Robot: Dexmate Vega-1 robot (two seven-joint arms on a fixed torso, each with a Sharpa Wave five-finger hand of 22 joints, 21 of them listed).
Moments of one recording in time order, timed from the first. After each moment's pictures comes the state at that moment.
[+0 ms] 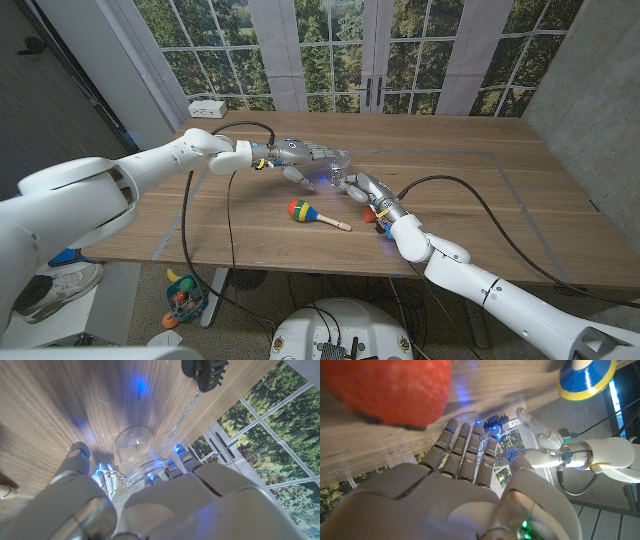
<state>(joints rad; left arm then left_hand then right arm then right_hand) 0.06 0.65 1.22 -0.87 1.04 -0.76 0.39 0.36 -0.08 0.45 -0.16 0.17 -0.21 -0.11 0.26 0.18 -0.17 -0.19 0.19 0.18 -0.07 -0.04 0.18 0.17 0.02 0.01 0.32 0.18 -0.91 -0.57 -0.75 -1.63 -0.32 0.03 -0.32 0.48 0.18 0.46 -0.09 0.24 0.80 0.02 0.21 0.20 0.67 0.00 0.32 0.33 0.41 -0.05 0.45 0.50 0.41 0.01 0.47 0.19</state>
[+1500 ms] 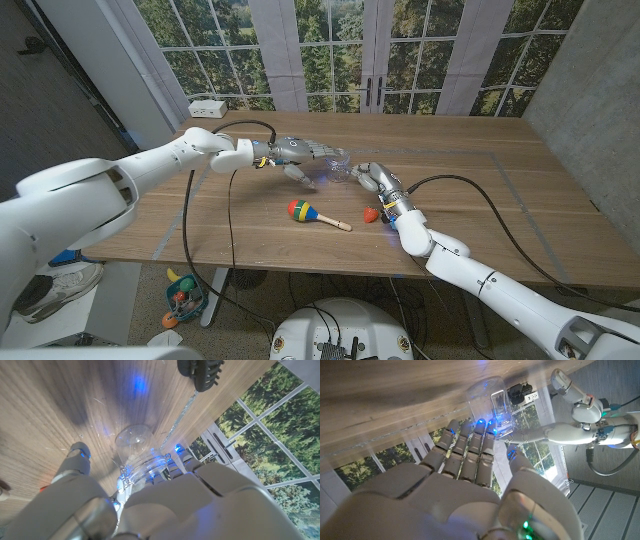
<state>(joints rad) 0.07 0.66 1.20 -0.91 1.03 -0.75 0.35 0.37 -0.07 0.44 -0.16 0.17 -0.19 -0.08 0.27 0.18 -0.13 -0.15 0.19 0.18 -0.06 -0.04 0.18 0.17 0.03 0.01 0.30 0.18 -0.89 -0.54 -0.71 -1.51 -0.31 0.14 -0.51 0.50 0.18 0.49 -0.13 0.24 0.84 0.03 0.24 0.20 0.72 0.00 0.34 0.37 0.44 -0.04 0.48 0.53 0.40 0.01 0.49 0.19</state>
